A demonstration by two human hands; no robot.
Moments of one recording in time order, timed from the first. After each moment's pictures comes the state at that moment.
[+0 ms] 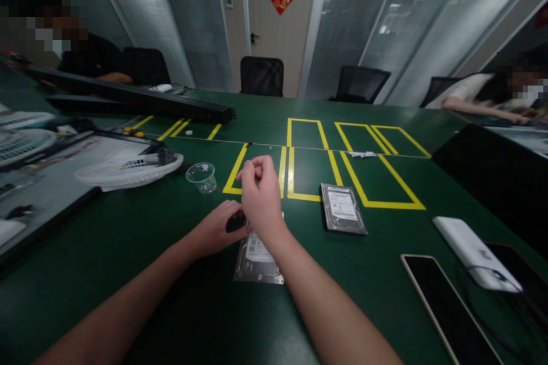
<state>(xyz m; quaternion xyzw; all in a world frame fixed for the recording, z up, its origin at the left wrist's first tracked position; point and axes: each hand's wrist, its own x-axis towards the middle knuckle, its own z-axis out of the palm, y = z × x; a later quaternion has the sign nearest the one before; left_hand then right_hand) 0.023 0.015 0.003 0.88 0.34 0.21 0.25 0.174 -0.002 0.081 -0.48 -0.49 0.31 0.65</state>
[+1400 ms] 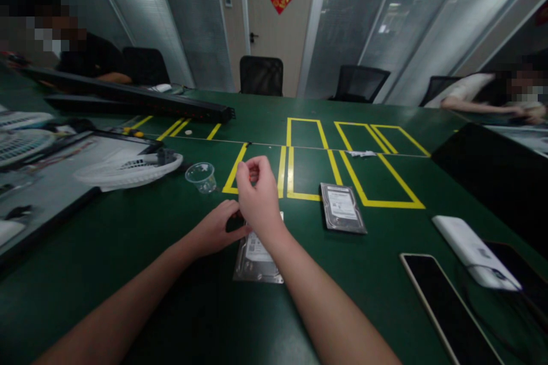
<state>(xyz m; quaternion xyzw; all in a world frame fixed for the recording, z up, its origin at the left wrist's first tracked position) 0.024 0.014 0.004 0.88 0.34 0.21 0.25 0.172 -0.001 0.080 -0.48 -0.50 0.30 0.65</state>
